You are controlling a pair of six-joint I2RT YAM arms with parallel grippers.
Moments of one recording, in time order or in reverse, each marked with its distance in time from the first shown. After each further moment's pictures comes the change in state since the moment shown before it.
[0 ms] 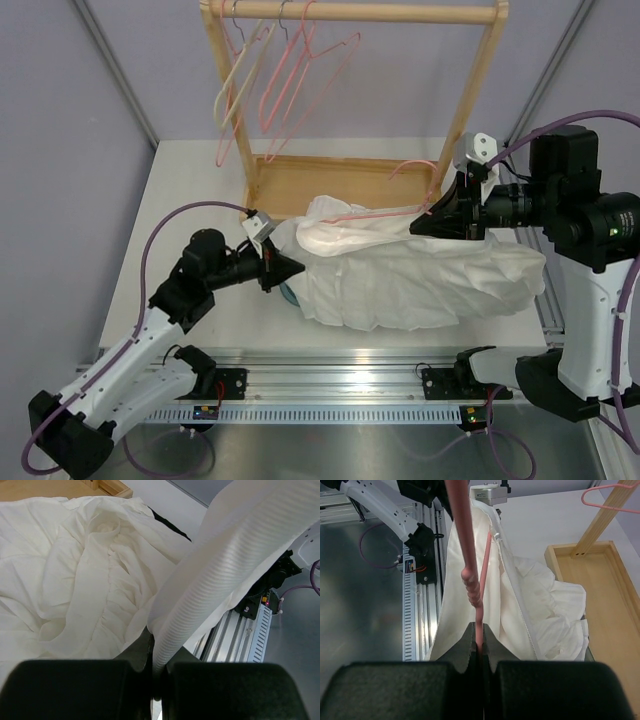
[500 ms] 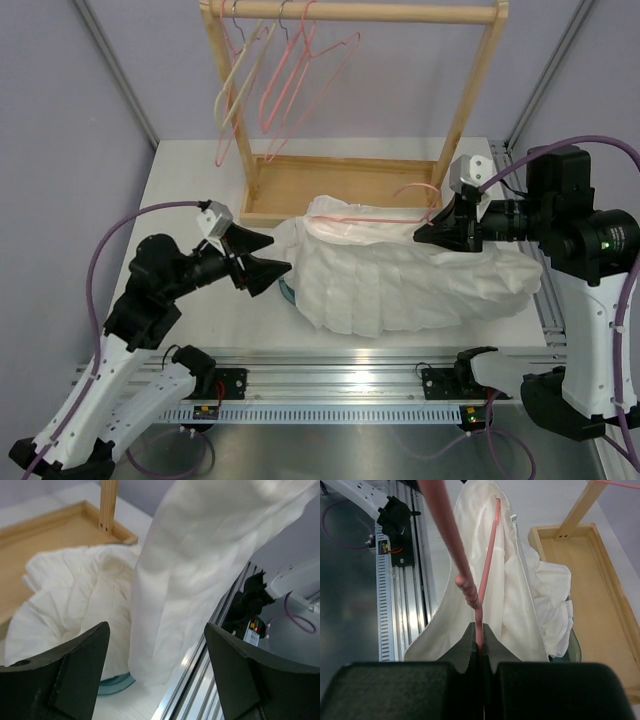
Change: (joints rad) left arm 0.046 -0.188 0.156 -0.168 -0.018 -0.048; right arm -0.027 -0.102 -0.197 0.054 0.049 -0.100
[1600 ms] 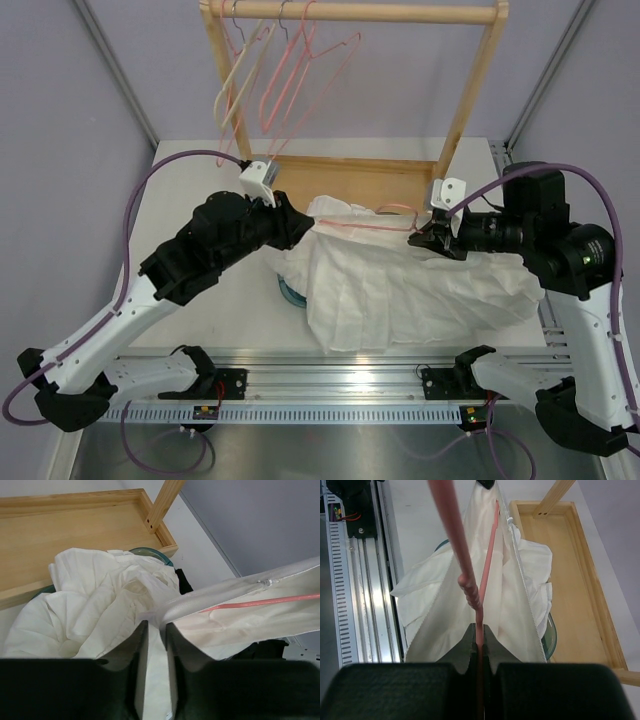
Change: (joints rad) left arm -0.340 0.406 0.423 -0.190 -0.666 -0.225; right arm 0.168 -0.108 -0.223 0.177 0.304 -0.018
